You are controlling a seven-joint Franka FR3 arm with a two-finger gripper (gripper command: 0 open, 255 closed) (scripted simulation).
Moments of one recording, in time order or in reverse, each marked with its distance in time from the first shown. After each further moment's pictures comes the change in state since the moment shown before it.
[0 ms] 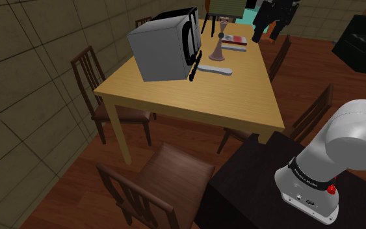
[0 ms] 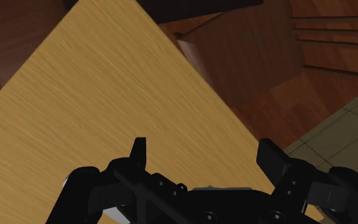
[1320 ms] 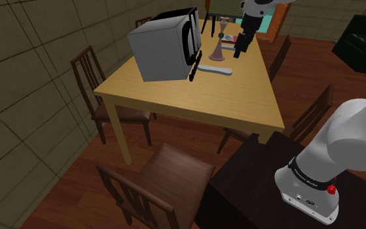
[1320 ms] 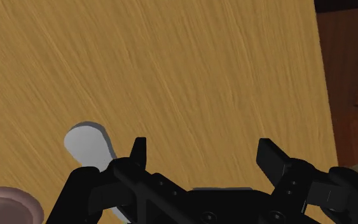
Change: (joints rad) arm 0.049 0.505 -0.321 0.104 -0.062 0.354 -0.603
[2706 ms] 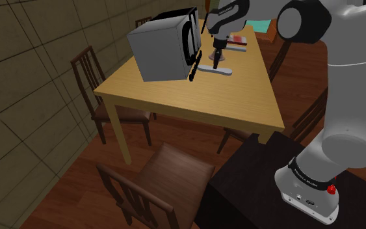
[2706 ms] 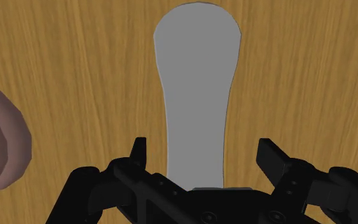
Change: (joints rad) arm -0.130 0.812 -0.012 0.619 0.273 0.097 -0.594
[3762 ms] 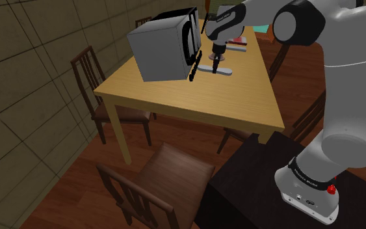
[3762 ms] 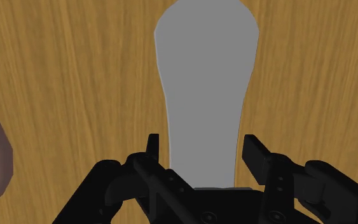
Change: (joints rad) arm -0.008 0.036 0.009 -0.019 0.015 0.056 -0.013
